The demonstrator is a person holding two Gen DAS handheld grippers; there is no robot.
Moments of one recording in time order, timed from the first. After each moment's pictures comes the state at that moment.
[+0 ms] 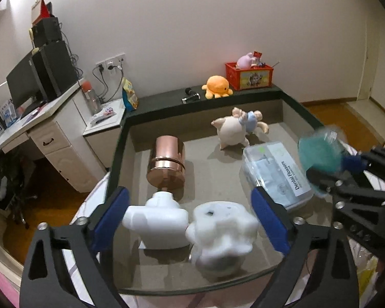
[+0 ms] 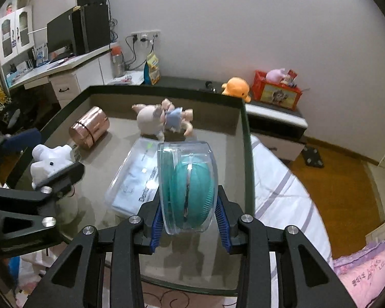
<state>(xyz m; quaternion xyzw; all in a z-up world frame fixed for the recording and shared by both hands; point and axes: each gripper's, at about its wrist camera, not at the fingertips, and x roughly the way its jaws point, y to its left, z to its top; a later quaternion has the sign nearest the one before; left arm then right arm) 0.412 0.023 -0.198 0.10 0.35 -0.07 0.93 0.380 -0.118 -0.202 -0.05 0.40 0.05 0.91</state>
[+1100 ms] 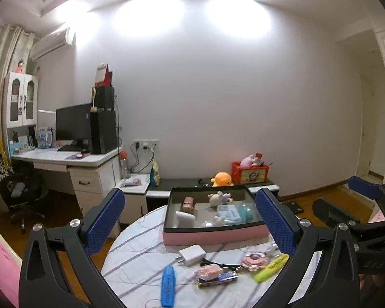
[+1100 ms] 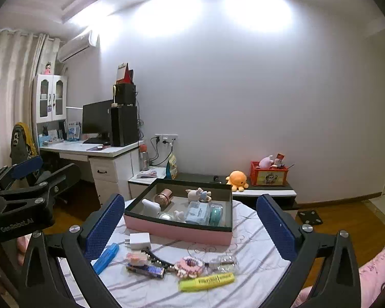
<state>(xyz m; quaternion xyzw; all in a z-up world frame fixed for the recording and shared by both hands) 0.104 0.076 -0.071 0.01 0.07 -0.04 1.00 0.102 -0.103 -0.072 -0.01 0.11 0.08 0.99</state>
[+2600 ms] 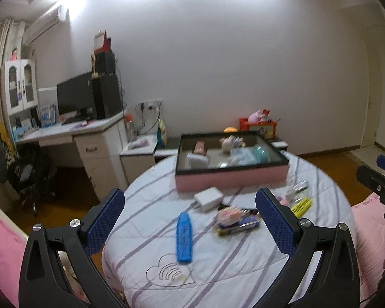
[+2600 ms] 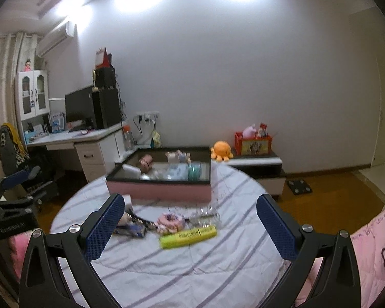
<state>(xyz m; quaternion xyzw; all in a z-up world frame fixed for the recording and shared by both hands) 0.118 0.093 -0.144 0.03 0.20 -0.02 0.98 0.087 -0.139 -0.134 0.02 0.19 0.03 0.98</state>
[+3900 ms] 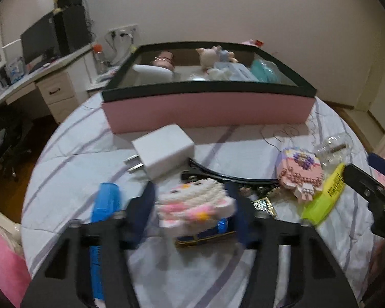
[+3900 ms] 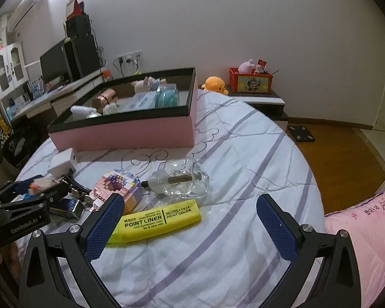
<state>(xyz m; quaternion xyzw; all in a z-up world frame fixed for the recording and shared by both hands) 0.259 0.036 -0.250 0.03 0.39 -0.06 0.92 0.215 -0.166 -0.227 0.04 0.36 0.02 0.93</state>
